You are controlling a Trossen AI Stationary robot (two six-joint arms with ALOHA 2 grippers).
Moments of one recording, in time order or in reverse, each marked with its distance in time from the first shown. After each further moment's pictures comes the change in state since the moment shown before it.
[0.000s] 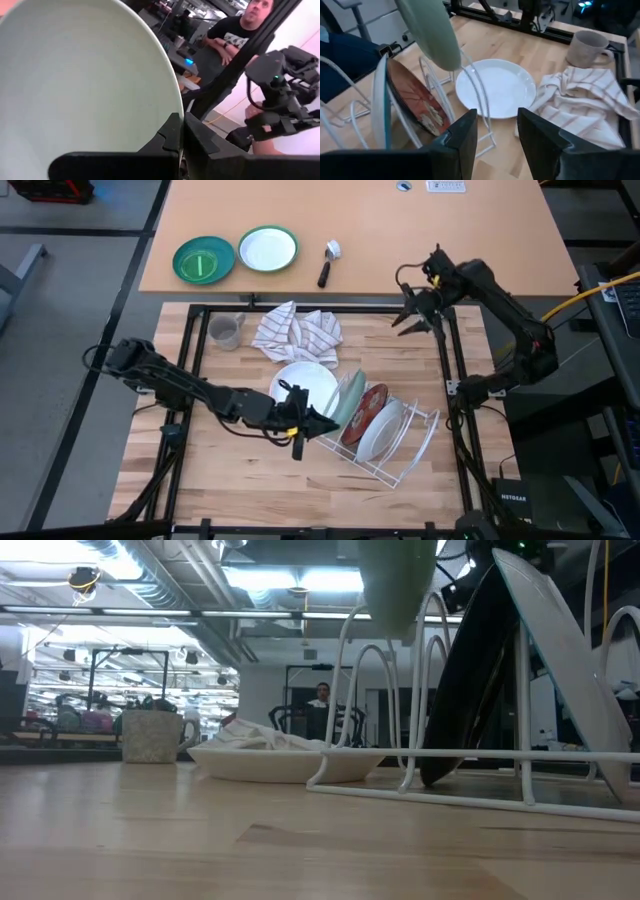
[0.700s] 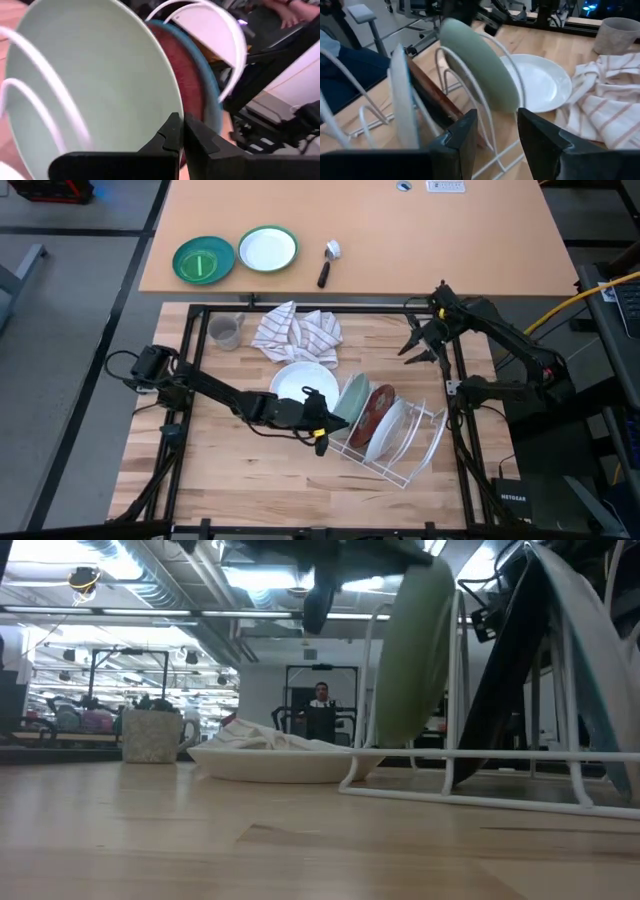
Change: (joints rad) left arm 0.078 0.211 0.000 -0.018 -0.002 0.010; right arm 0.000 -0.260 -0.474 0.219 -0.082 0.078
